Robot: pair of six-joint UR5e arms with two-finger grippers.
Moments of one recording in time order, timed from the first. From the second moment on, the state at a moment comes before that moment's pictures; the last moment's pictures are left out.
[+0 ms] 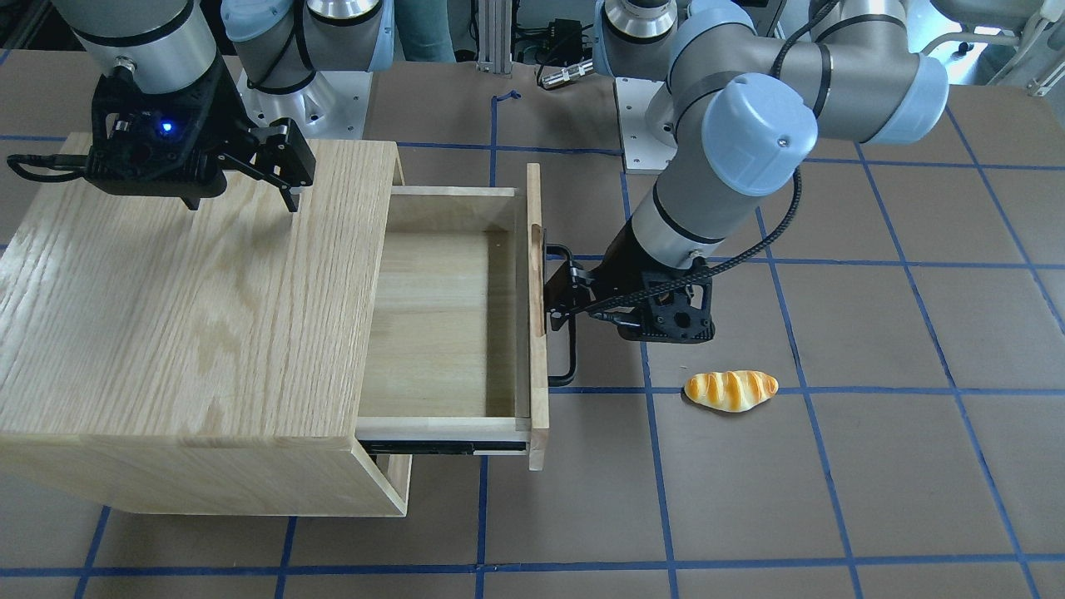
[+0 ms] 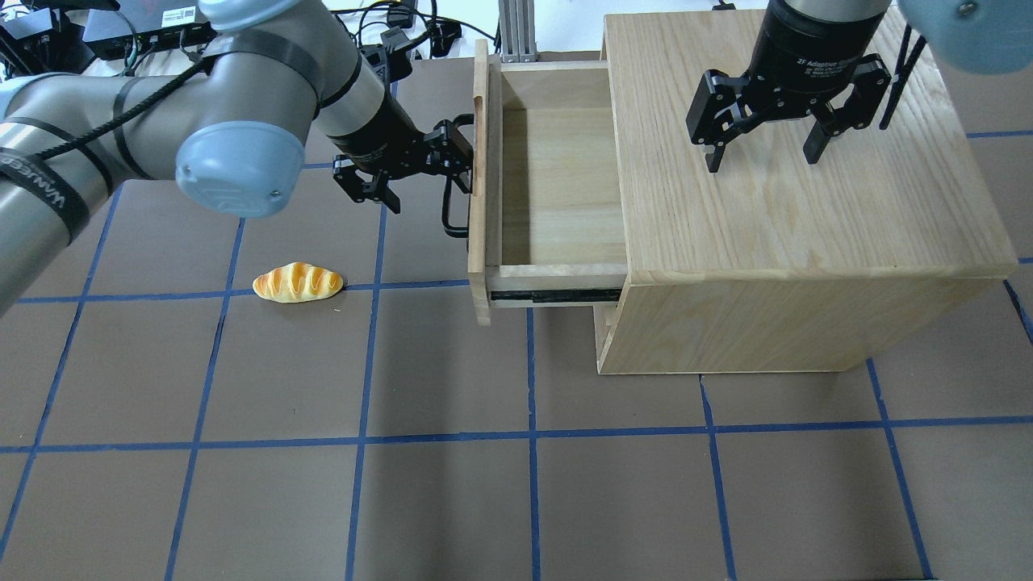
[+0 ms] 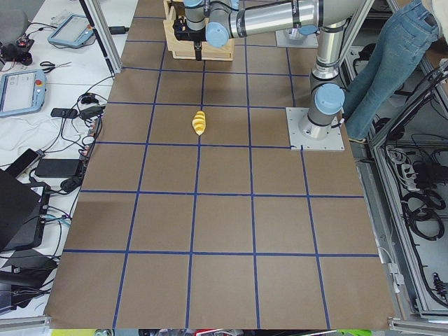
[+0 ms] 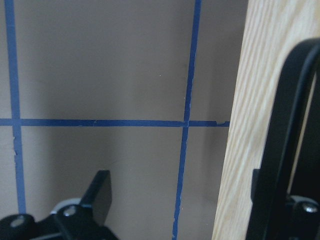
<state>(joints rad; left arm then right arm) -1.64 -1.78 -1.64 -1.26 1.31 -0.16 1.61 -1.51 1.43 -1.44 -1.61 0.02</state>
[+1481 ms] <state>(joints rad) -1.53 -1.62 -1.56 -1.50 1.44 -0.01 1.61 -1.51 1.43 -1.44 -1.61 0.02</state>
